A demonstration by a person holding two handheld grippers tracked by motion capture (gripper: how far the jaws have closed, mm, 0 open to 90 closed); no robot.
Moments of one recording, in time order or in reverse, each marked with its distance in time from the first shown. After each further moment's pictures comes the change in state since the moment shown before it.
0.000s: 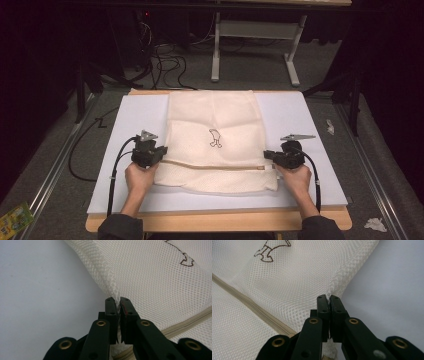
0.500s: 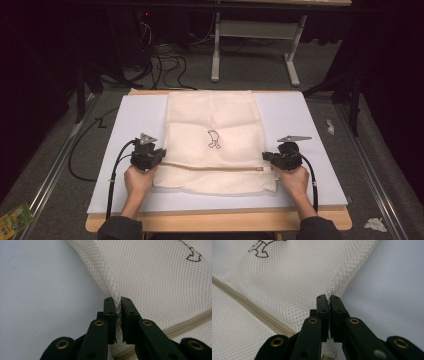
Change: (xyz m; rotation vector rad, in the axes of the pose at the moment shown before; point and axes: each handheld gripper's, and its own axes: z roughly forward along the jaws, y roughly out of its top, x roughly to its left) left arm 0.003 -0.010 0.004 0.010 0.018 0.000; right arm 0.004 -0.003 0.006 0.021 -0.030 -0.017
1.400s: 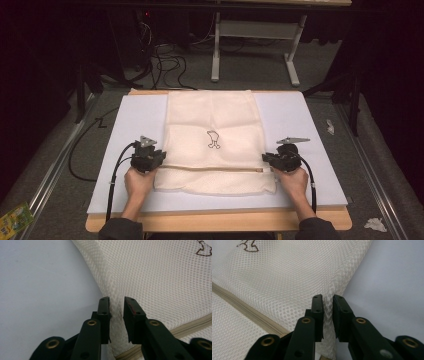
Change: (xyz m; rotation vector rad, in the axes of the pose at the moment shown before) left arm 0.002 -0.009 0.005 -0.004 0.034 -0.002; right arm -0.003 -0.006 0.006 0.006 -0.040 0.003
